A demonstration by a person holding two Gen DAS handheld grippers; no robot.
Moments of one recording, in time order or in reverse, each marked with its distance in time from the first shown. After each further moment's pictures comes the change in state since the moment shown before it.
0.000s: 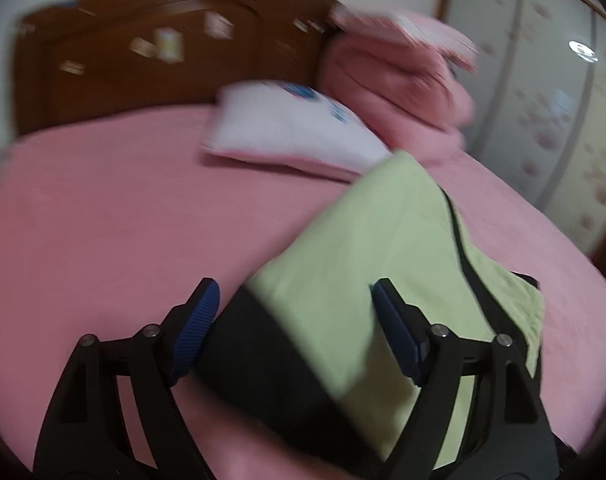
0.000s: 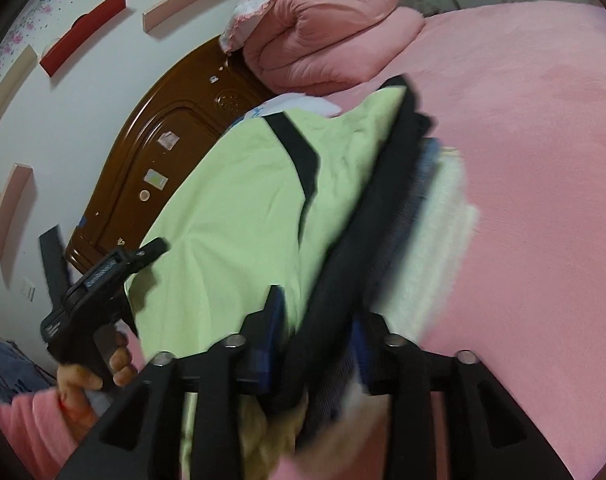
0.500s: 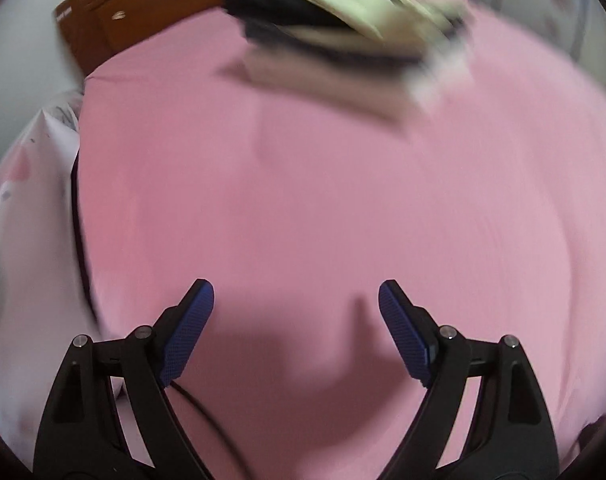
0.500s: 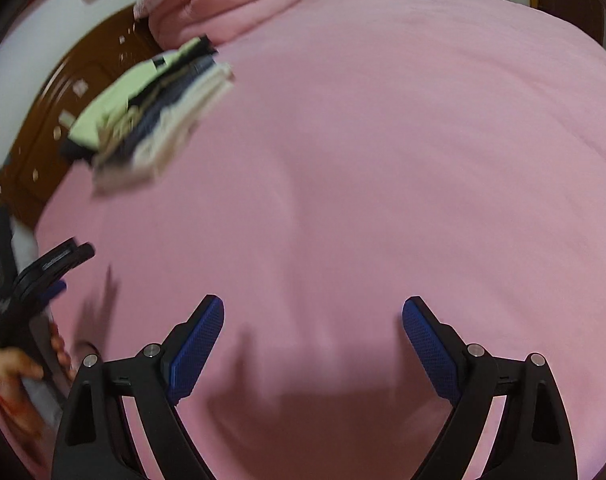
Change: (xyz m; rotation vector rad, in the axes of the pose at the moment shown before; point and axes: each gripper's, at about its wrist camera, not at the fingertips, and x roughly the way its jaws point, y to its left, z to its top) left arm -0.194 -0.083 -0.272 0.277 0.424 0.231; right arm -0.288 -0.126 -0.218 -0.034 0.165 -0.414
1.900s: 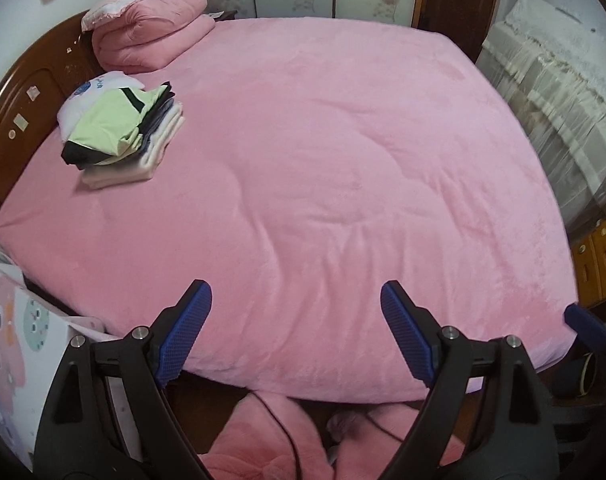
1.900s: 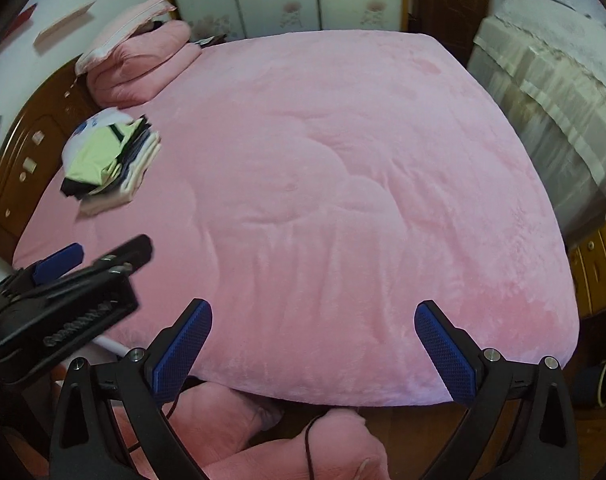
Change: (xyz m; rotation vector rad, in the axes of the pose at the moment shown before) left arm -0.384 -0.084 -0.131 0.522 -0.105 -0.456; right arm -0.376 -0.009 -0.102 0.159 -0.091 -0.289
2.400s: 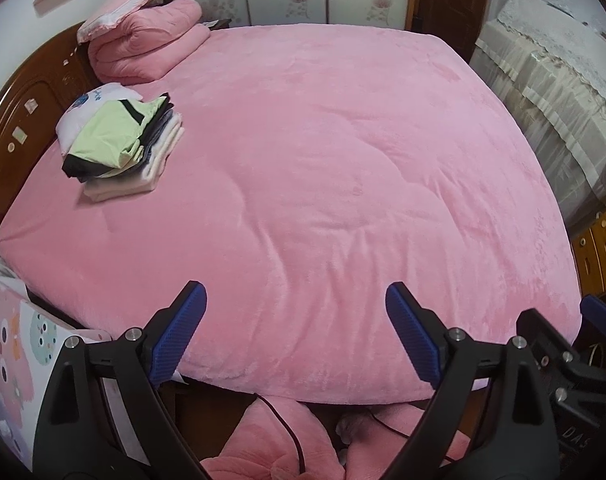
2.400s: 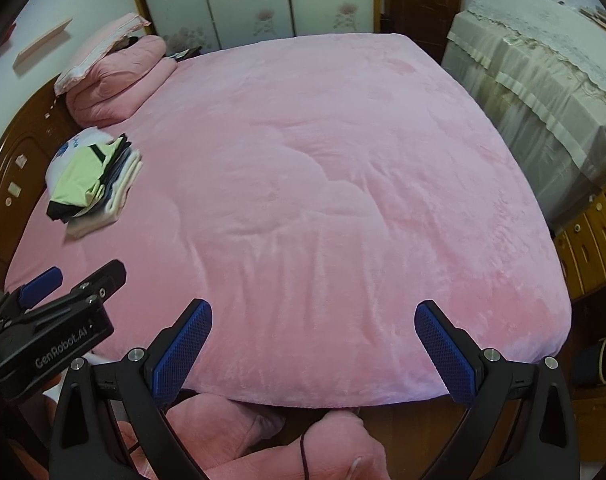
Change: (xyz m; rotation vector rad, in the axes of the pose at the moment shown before) left arm 0.004 0.005 0.002 0.039 -0.022 -0.006; right arm -0.003 -0.017 0.005 0.104 -0.021 -0.063
